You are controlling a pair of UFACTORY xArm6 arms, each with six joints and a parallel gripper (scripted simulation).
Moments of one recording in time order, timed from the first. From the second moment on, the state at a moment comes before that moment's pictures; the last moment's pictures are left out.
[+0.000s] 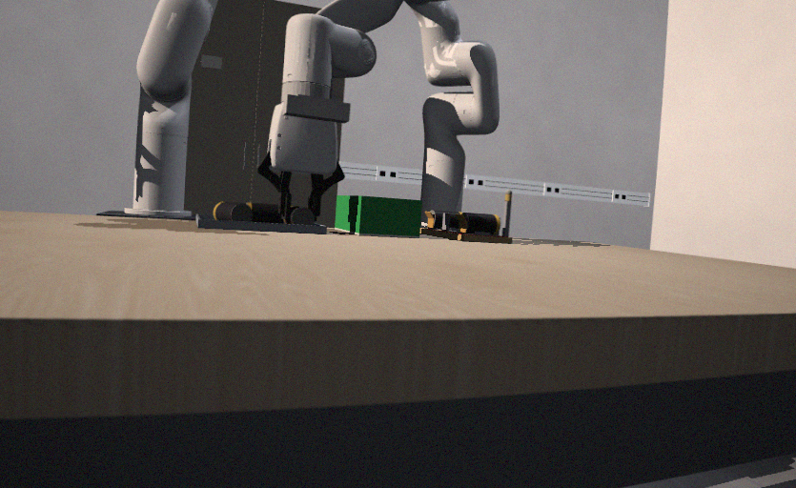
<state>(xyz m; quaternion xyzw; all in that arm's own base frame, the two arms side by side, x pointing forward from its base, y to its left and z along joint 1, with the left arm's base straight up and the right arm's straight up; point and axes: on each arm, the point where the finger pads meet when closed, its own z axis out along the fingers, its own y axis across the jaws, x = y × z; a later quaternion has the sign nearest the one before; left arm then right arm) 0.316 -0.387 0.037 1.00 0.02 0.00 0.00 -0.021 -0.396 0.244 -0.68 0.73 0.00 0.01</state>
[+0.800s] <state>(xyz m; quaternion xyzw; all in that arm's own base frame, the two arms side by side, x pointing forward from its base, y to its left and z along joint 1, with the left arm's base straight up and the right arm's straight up) 0.316 -0.387 0.079 1.00 0.02 0.00 0.00 -0.021 -0.396 0.244 -0.68 0.73 0.00 0.01</state>
